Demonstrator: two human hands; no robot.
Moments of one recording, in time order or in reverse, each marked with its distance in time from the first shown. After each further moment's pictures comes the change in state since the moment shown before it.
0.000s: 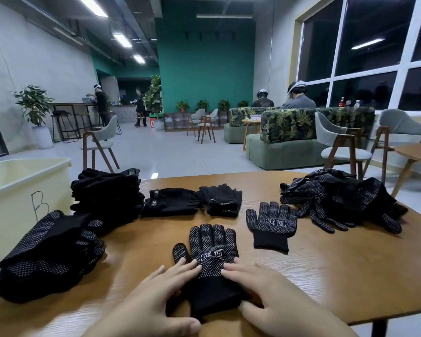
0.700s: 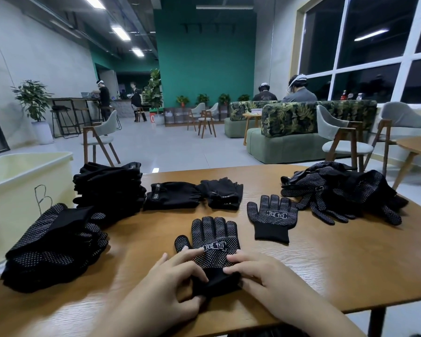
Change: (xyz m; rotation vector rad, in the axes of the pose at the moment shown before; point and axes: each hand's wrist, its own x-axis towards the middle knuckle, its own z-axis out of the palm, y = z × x) left_hand 0.000 0.015 0.012 -0.101 0.222 0.016; right_hand 0.001 0.002 0.006 0.121 0.127 0.037
